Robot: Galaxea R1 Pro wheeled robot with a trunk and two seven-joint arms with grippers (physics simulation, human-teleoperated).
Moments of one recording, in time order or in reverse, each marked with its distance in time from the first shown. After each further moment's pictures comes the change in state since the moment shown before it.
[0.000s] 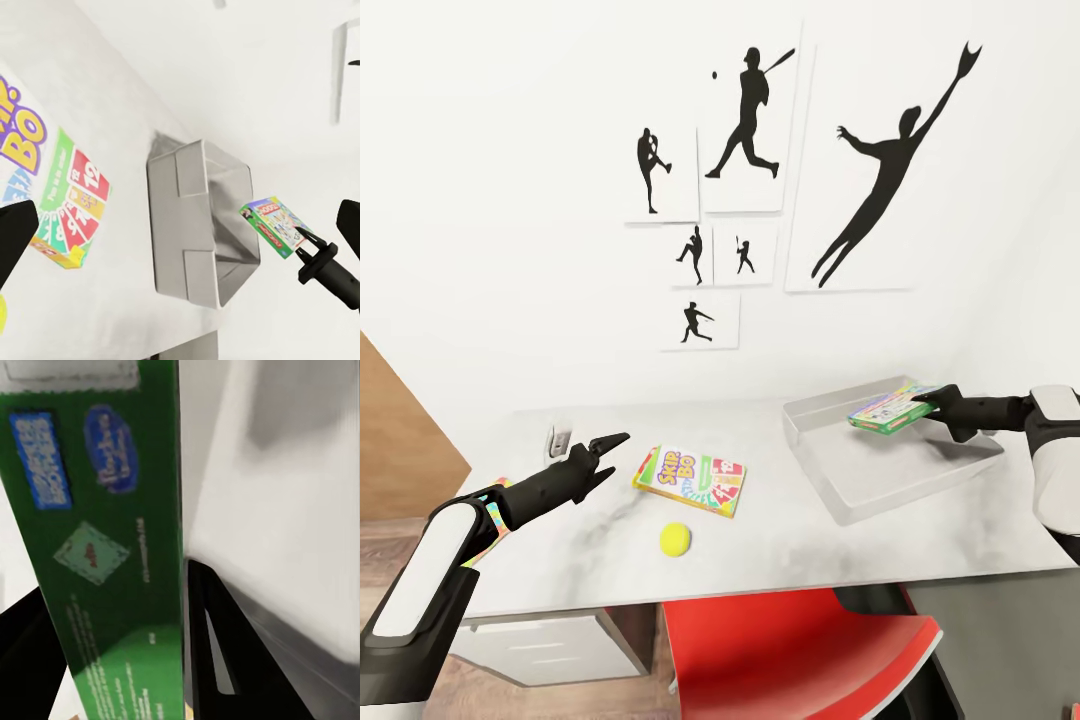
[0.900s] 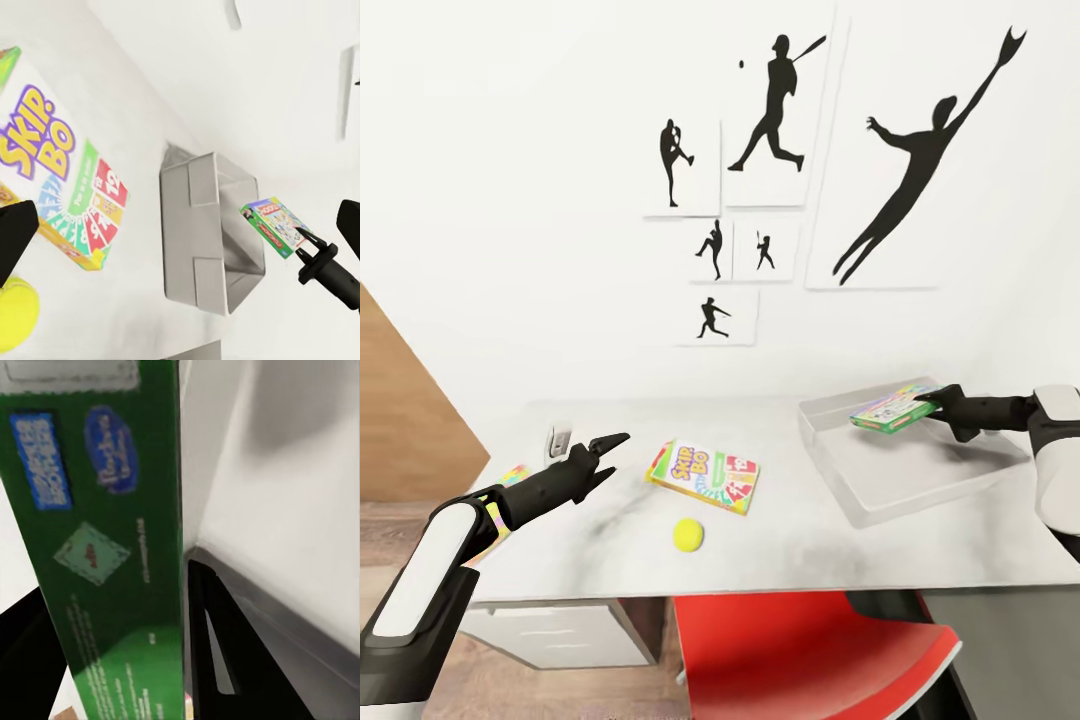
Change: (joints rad) left arm 0.000 0.000 0.000 0.000 0.002 0.000 0.000; right arm -0.001 -0.006 0.000 -0.001 -0.001 0.000 0.001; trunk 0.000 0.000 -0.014
